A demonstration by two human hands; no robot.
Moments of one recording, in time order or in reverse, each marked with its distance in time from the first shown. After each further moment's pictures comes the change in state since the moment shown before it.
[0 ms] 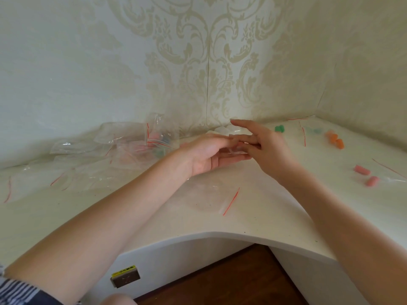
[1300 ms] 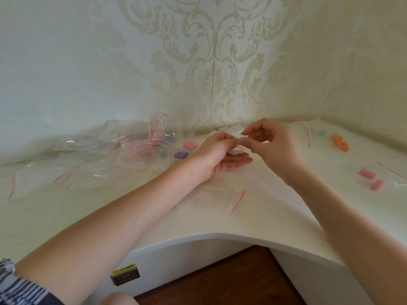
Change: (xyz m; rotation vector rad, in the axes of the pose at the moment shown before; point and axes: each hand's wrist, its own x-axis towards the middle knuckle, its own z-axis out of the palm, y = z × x) left_hand 0.009 -0.013 0.002 0.072 0.189 0.092; right_hand 0.006 0.001 0.002 0.068 0.216 0.060
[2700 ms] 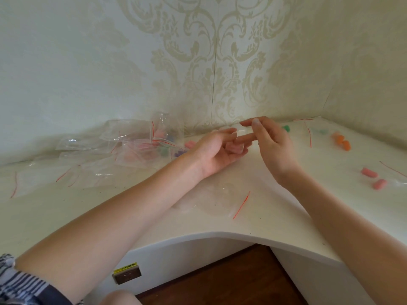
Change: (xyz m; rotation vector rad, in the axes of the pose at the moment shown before) left_hand 0.001 0.006 -0.002 -0.439 -0.077 -0.085; right_hand -0.008 -0.010 0.011 0.121 0.059 0.028
